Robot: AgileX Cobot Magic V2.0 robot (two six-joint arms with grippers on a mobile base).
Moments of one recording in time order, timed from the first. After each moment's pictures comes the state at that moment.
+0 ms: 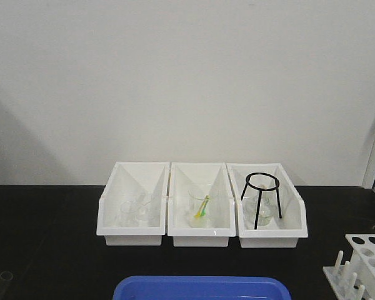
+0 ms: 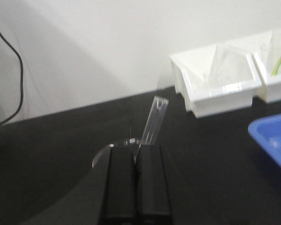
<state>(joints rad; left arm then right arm) -0.06 -0.01 0.03 0.12 0.09 0.00 0.04 -0.01 0.03 0.01 0.03 0.02</state>
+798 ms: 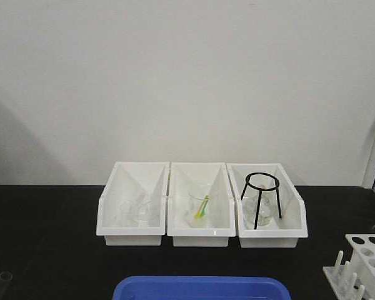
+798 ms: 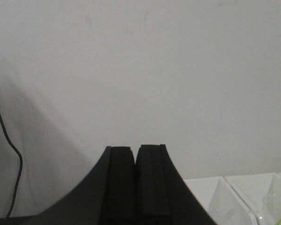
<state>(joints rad) -0.06 0.66 -0.70 0.12 0.00 -0.14 0.04 0.66 -0.67 0.02 -0.12 -0.06</state>
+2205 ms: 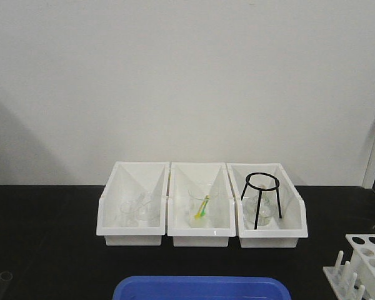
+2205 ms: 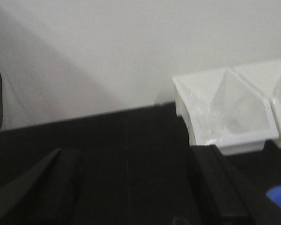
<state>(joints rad) -0.06 0.84 -0.54 0.10 0.03 0.00 0.04 0.81 -0.68 0.01 0.00 0.02</state>
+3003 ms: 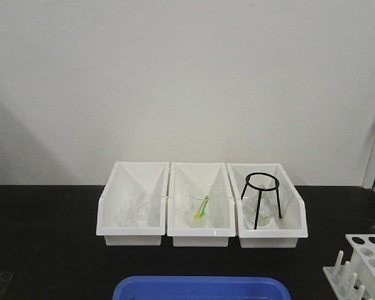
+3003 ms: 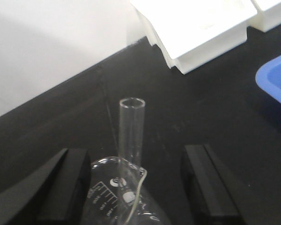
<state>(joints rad) -0.06 1.07 -0.17 0.13 -0.49 0.29 0.04 0.81 -0.68 0.01 -0.05 -0.12</state>
